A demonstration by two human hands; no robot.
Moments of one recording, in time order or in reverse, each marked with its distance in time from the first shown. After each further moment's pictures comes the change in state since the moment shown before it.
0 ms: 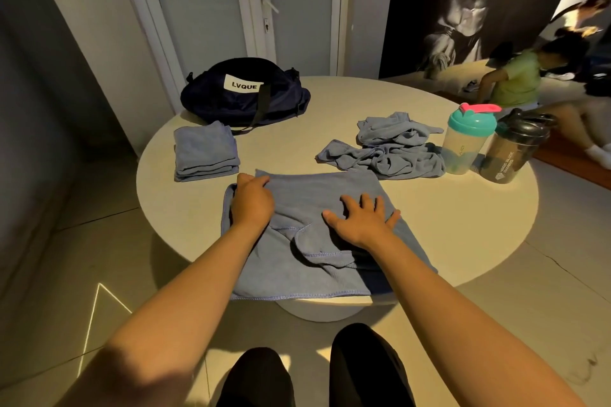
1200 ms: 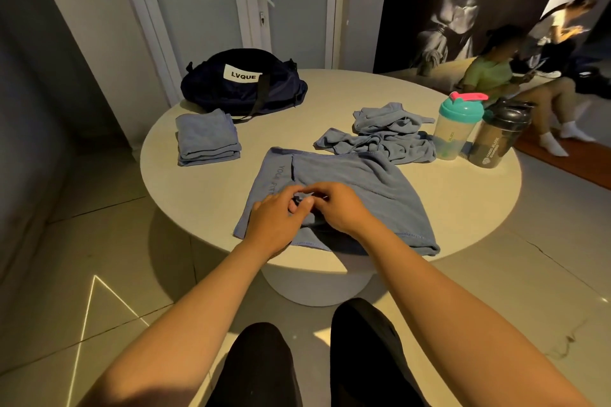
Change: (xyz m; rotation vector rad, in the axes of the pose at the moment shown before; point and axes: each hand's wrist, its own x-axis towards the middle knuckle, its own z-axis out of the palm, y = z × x) left_hand -0.096 0.014 -0.006 0.052 -0.206 0.265; right_hand -0.041 -0.037 0.005 0.373 0.151 -0.437
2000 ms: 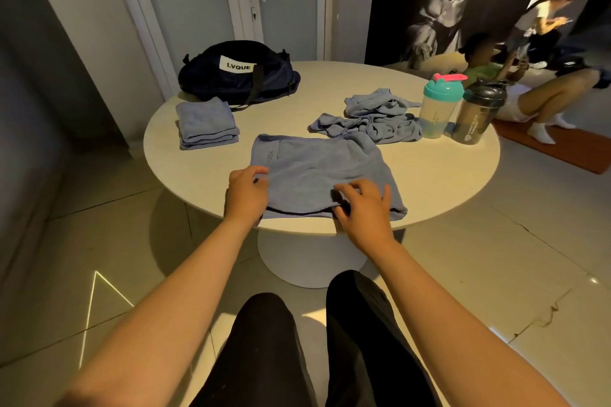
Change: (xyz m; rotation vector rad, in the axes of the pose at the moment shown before) left_hand -0.024 -0.019 -0.028 -0.221 0.208 -0.252; right_hand -0.096 0.033 0.016 -0.412 0.386 0.013
